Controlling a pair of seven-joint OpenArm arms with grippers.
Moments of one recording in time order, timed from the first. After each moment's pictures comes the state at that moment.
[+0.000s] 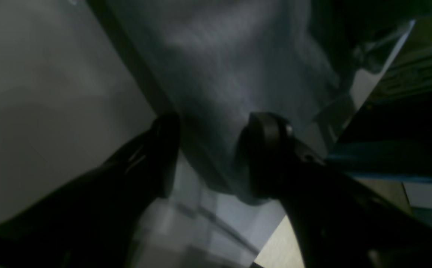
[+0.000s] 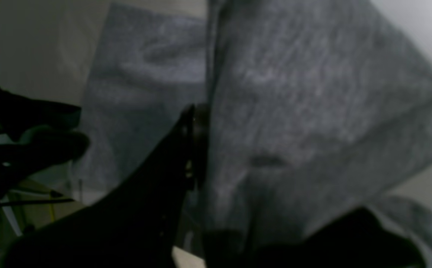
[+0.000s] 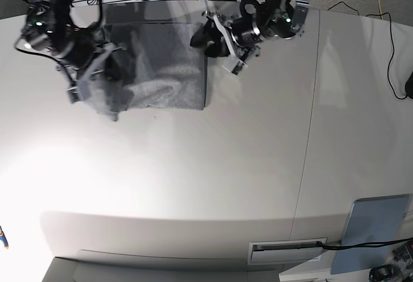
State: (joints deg) left arm 19.7 -2.8 12.3 95.4 -29.8 -30.8 43.6; right arm -20.5 14.2 20.7 119.3 40.8 21.5 -70.7
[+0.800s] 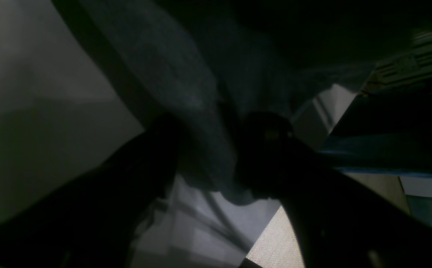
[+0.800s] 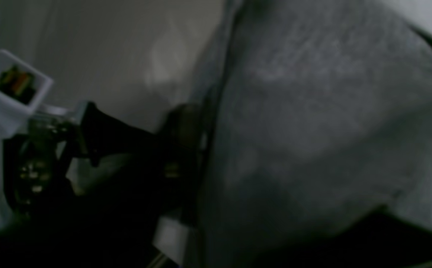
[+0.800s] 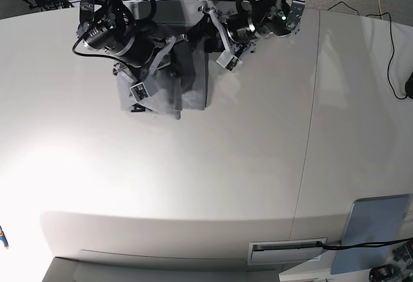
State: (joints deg) left arm 19.7 -2.8 13.3 95.0 -29.8 -30.9 43.6; right arm -20.1 6.0 1.0 119.2 27.9 20.1 -60.8
